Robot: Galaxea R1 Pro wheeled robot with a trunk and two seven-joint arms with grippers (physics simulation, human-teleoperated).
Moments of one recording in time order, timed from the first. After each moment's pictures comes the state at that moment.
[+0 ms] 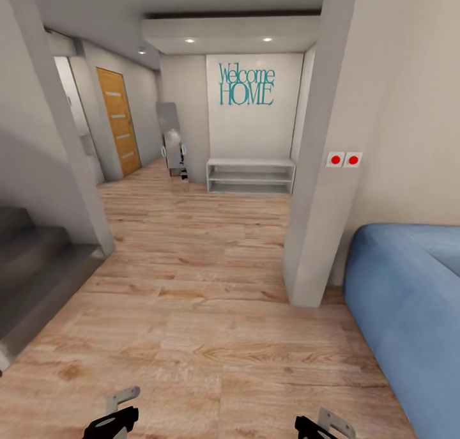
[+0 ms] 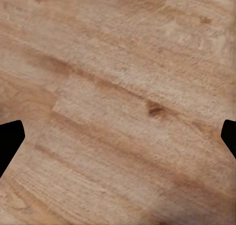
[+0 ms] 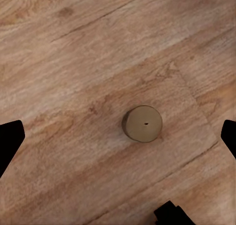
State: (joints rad) left arm -0.52 0.05 -0.05 -0.11 0.30 -0.05 0.30; right arm -0.45 0.07 0.31 -0.18 -0.74 -0.13 -0.43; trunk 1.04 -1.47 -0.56
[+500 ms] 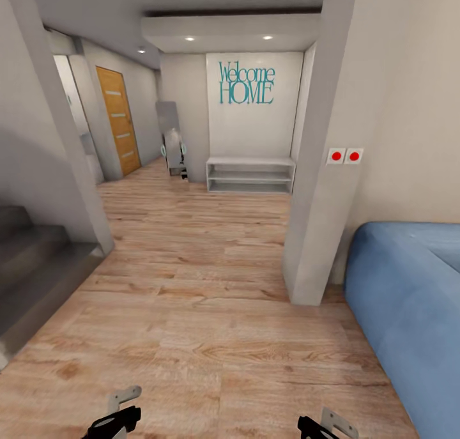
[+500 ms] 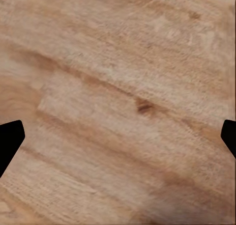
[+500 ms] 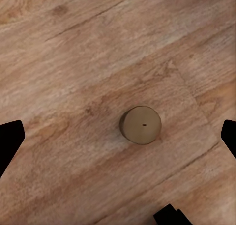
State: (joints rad) left arm -0.52 0.06 -0.05 -0.11 0.31 -0.04 0.26; right arm -0.45 0.06 0.31 -0.18 -0.74 -0.12 -0.42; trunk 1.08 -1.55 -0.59
